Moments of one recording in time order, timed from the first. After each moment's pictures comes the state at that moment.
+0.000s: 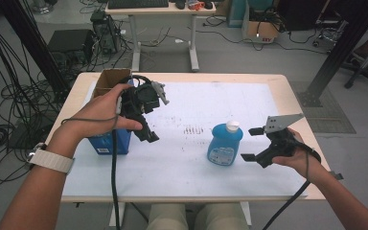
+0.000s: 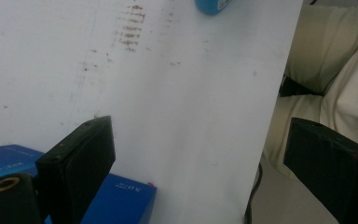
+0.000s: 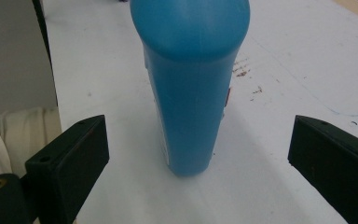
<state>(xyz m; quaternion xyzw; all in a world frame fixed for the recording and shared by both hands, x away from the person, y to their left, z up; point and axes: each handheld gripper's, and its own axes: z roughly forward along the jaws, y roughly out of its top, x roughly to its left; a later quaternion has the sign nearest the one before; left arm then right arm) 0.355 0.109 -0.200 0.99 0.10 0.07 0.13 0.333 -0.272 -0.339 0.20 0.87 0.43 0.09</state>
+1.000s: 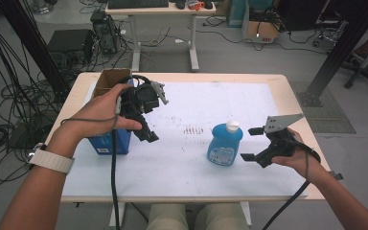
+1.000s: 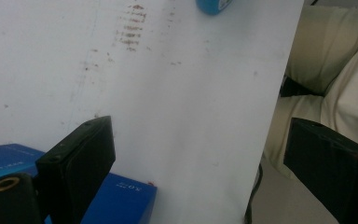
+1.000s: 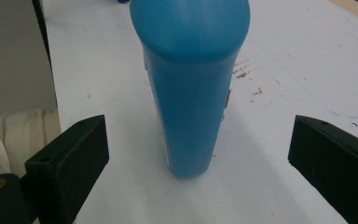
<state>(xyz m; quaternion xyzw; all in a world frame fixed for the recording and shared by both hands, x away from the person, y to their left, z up) 0.355 0.110 -0.201 0.98 0.10 0.06 0.13 0.334 -0.272 -0.339 0.20 0.87 0.43 0.09</state>
